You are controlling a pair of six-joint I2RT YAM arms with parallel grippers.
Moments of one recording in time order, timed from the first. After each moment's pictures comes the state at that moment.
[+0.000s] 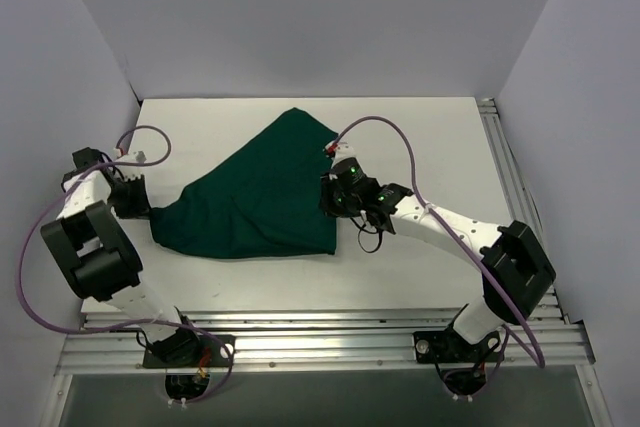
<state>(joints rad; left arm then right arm) 0.51 1.81 1.25 -0.75 0.33 0.36 0.79 1.55 1.07 -0.21 0.10 0.47</state>
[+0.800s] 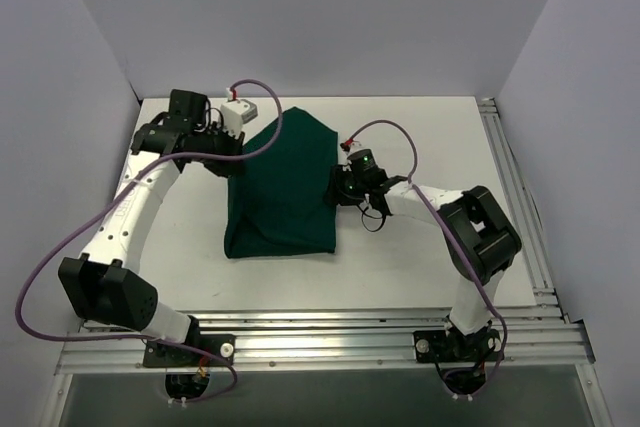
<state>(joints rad) -0.19 1.48 1.56 -0.98 0.40 0.29 0.56 1.82 1.03 0.06 -0.12 0.49</state>
